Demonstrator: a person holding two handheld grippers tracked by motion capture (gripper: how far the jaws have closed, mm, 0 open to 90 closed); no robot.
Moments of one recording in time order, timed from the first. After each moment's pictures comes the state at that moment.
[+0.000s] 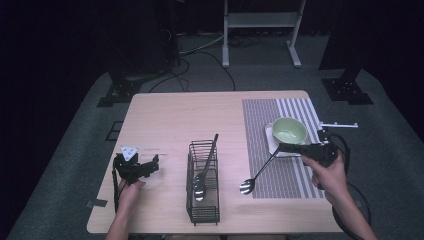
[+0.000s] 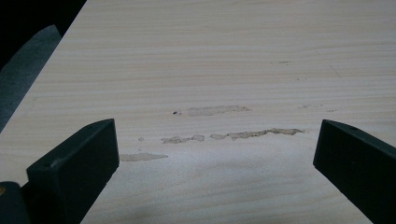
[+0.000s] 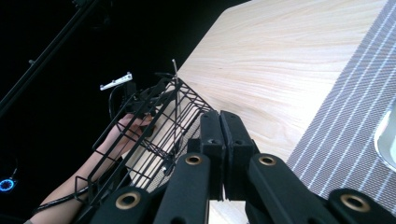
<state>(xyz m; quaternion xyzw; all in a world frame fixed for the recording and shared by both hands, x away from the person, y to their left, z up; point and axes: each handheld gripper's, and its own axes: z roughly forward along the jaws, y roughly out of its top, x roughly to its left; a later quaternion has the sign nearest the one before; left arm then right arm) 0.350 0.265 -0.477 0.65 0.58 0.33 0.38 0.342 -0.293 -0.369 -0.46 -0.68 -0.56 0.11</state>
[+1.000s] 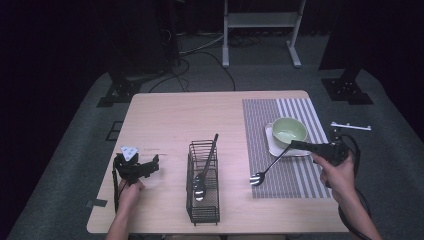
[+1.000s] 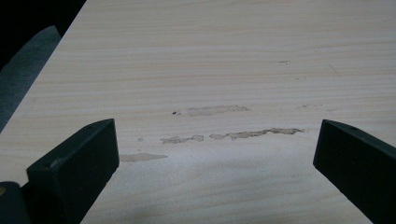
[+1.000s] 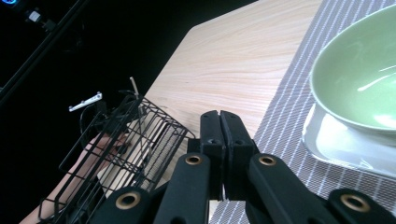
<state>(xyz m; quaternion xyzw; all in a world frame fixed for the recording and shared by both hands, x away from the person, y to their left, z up) 0.350 0.265 -0.477 0.65 0.57 0.33 0.37 0.348 -0.327 -0.382 -0.51 -0.65 -0.56 0.08</state>
